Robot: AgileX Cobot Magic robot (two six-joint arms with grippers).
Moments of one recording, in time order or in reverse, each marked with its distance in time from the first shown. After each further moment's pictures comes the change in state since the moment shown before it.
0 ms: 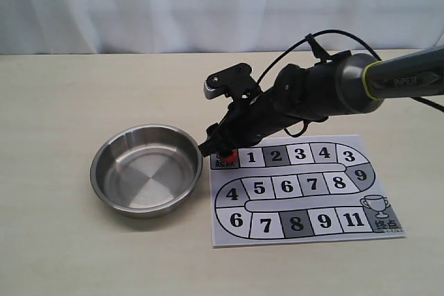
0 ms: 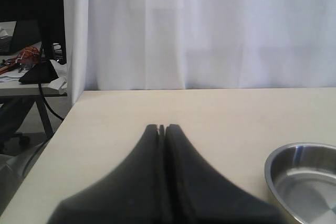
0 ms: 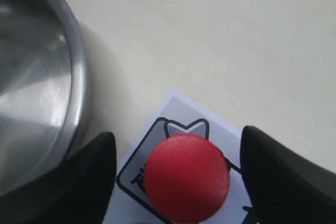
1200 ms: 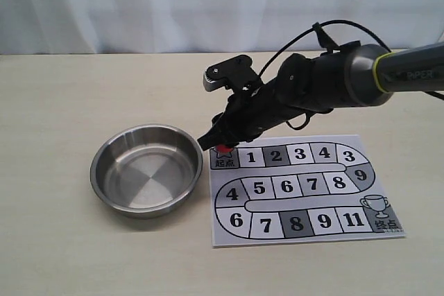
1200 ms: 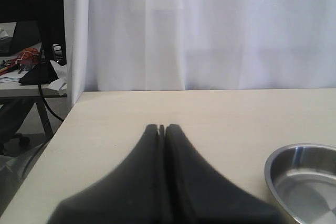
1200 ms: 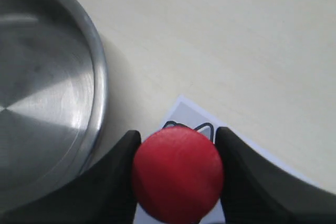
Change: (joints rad) left arm 0.000 0.000 0.000 0.000 -0.002 0.000; right arm -0.002 -0.047 -0.002 -0.007 0.036 0.002
